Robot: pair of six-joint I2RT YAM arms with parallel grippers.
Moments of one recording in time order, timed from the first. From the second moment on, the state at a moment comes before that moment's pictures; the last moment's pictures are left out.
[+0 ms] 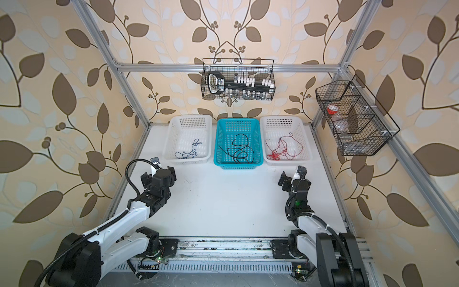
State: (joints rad) left arm -0.29 1.03 0.38 0.14 -0.76 -0.21; right arm -0.01 1.09 0.12 0.63 0.26 0.18
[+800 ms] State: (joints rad) left arm -0.05 1.51 0.33 0.69 -0.45 -0.13; right arm -0.01 1.35 0.16 0.98 0.07 0.05
